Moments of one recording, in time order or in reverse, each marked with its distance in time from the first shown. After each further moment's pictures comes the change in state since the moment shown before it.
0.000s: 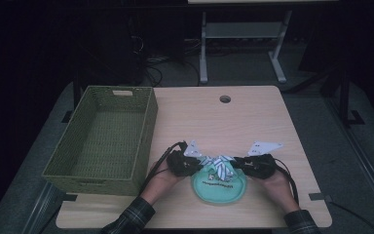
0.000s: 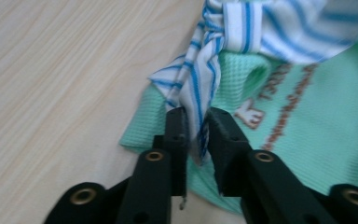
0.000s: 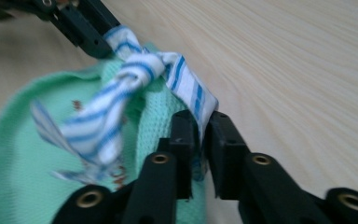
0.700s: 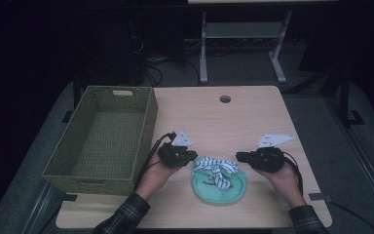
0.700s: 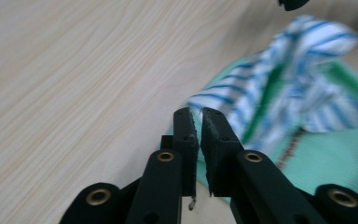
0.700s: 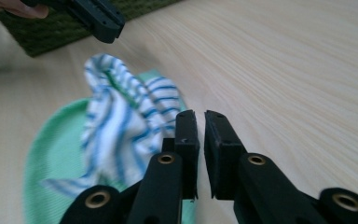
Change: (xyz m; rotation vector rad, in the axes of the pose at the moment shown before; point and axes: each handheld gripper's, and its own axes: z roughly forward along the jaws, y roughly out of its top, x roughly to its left) left arm 0.025 0.005 -0.014 -0.044 0.060 -0.090; right arm -0.018 0.012 -0.017 -0.033 0.050 0.052
